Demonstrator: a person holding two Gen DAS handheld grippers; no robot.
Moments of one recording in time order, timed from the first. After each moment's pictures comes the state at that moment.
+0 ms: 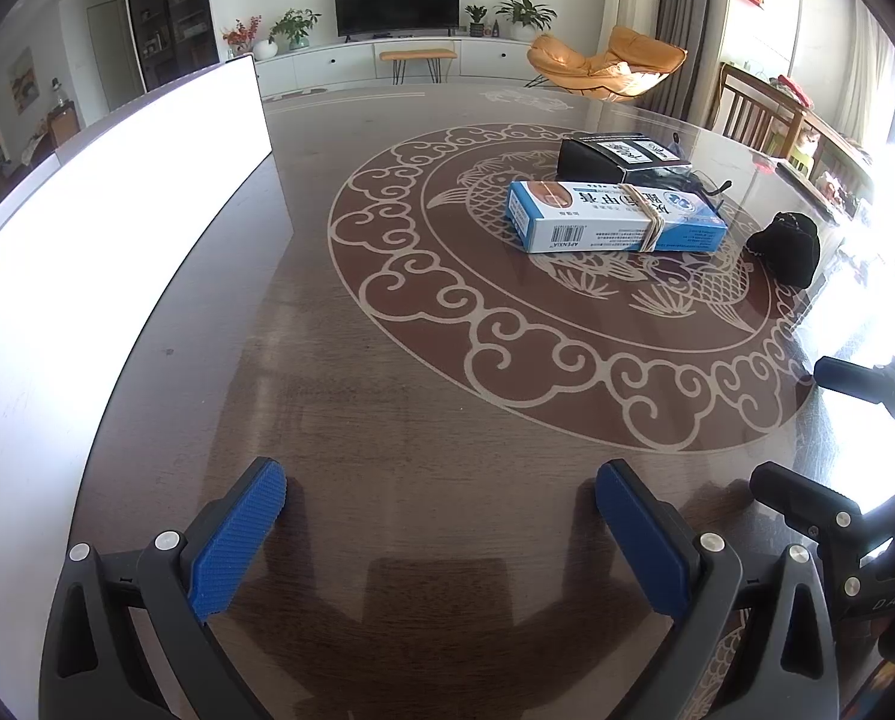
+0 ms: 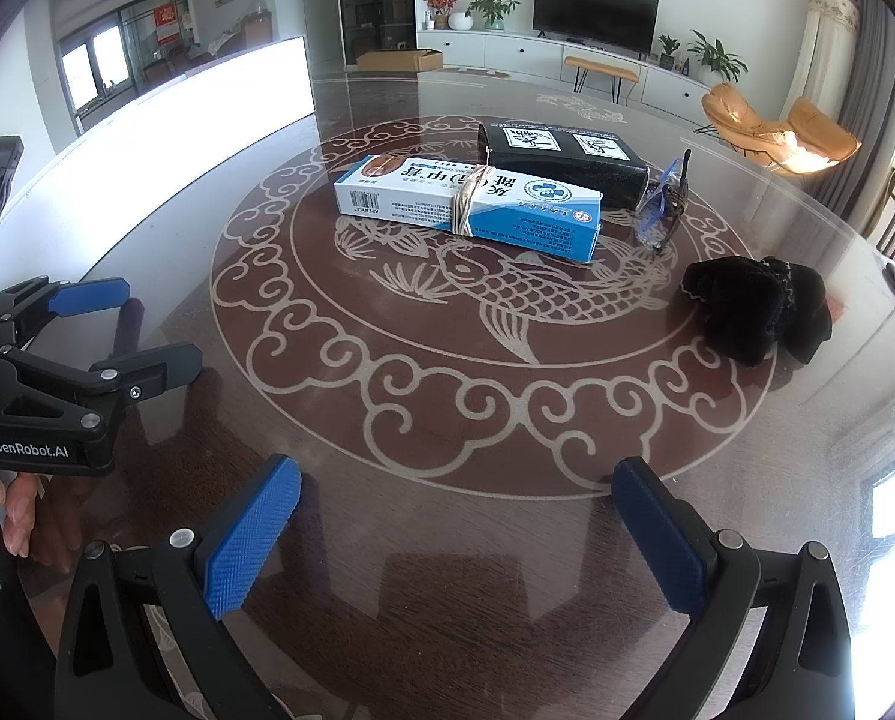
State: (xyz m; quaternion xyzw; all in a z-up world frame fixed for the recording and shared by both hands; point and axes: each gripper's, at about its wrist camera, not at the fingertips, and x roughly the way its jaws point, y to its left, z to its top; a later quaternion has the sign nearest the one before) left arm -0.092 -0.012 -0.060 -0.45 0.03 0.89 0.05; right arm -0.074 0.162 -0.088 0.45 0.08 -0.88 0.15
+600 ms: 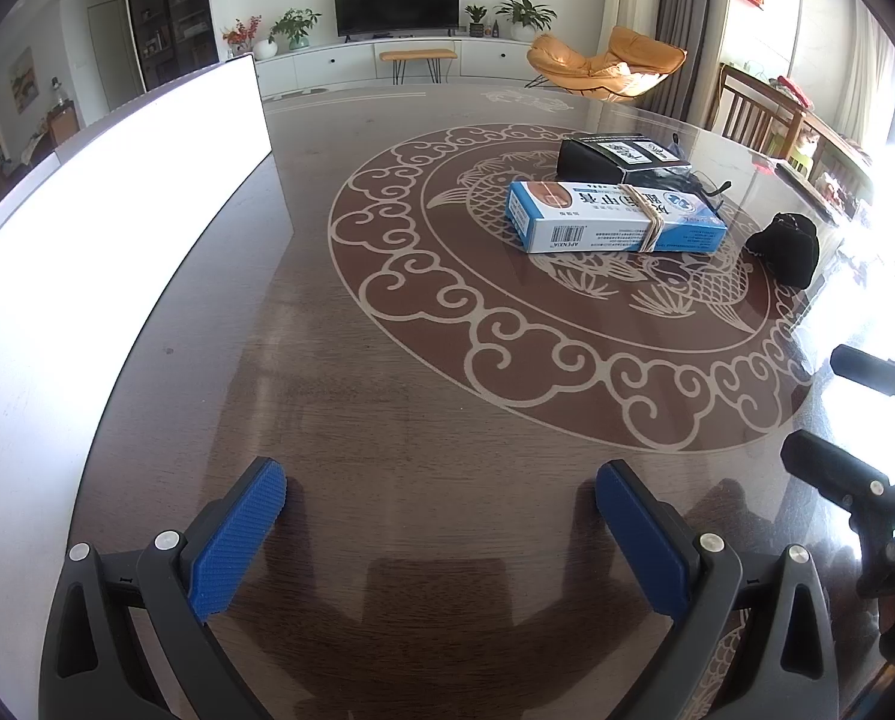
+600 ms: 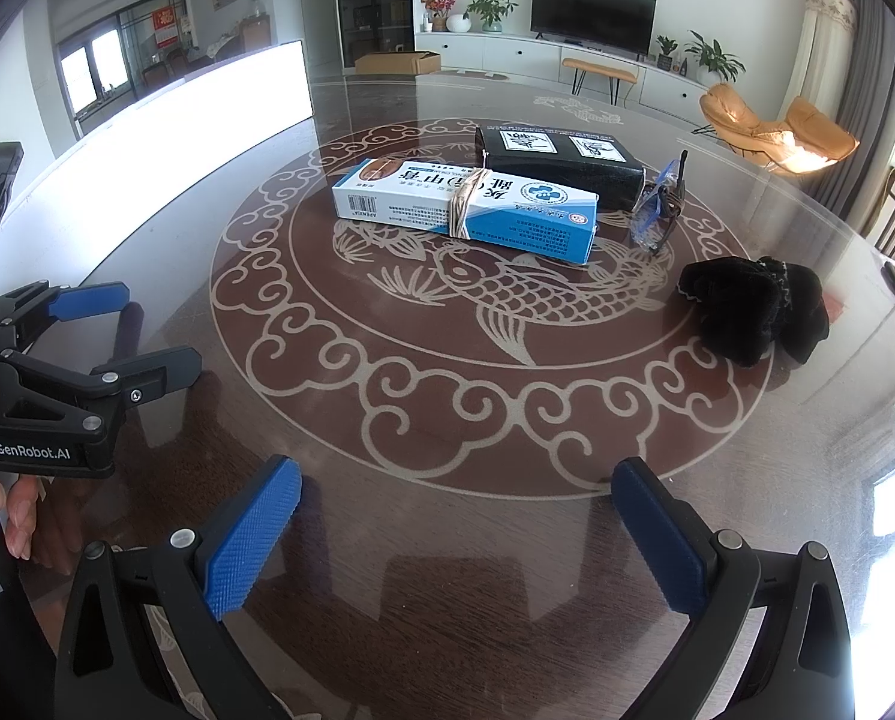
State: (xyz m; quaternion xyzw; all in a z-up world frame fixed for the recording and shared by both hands) left arm -0.092 -0.012 -0.061 -0.45 0.03 0.89 0.05; right arm -0.067 0.173 -0.078 0.43 0.06 -0.89 0.14
